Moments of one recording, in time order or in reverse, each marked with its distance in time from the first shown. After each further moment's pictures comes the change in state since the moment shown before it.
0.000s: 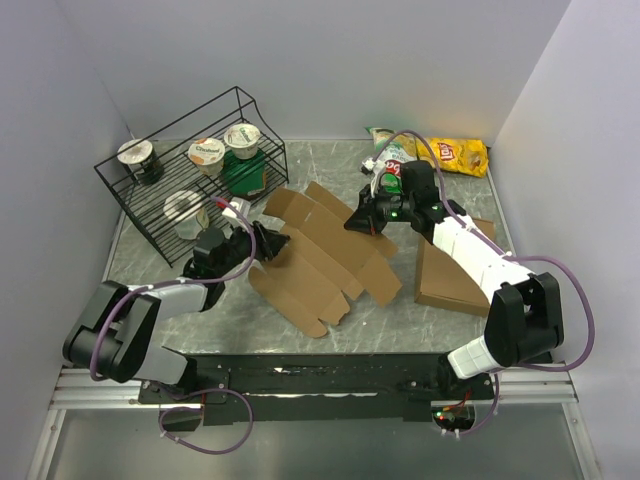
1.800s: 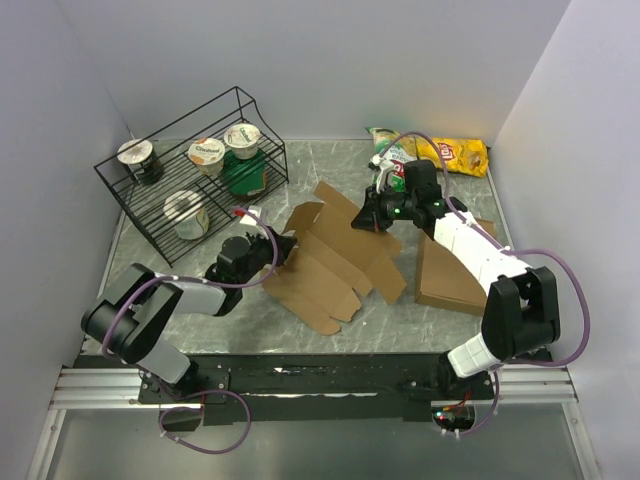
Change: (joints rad) left arm -0.186 0.123 0.009 0.088 -0.295 -0.029; right arm -0.038 0.034 0.014 -0.032 0.076 0.096
